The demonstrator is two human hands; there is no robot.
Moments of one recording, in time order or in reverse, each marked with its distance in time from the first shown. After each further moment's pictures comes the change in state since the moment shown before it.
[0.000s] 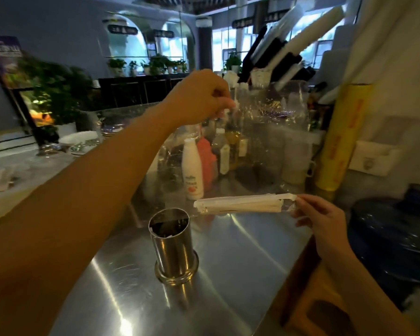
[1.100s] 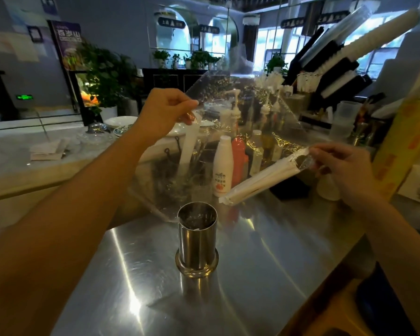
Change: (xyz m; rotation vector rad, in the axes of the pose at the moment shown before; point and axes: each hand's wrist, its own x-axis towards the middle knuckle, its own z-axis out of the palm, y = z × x) left_hand -0.090 -0.096 -0.025 -0.402 0.429 -0.356; right_hand 0.082 -0.078 0.059 -0.202 -0.253 -0.223
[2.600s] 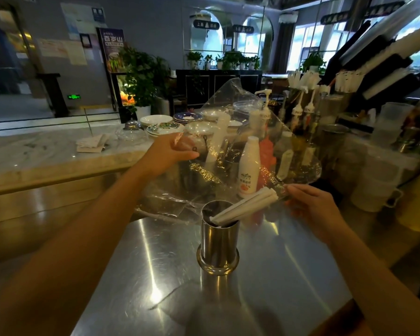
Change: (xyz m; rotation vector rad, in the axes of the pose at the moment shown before) left_hand -0.065 -0.052 -0.028 0.132 -0.089 -0.297; right_hand -0.031 0.057 0.076 0.412 -0.239 0.409
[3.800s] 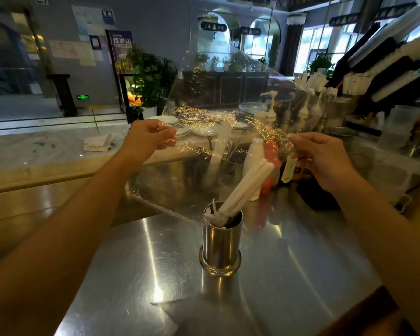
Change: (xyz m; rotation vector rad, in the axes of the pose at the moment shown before) left_hand -0.007 0.010 -0.034 -0.116 0.248 -0.036; right_hand 0.035 -0.090 0.025 -0.060 -0.052 -0.216
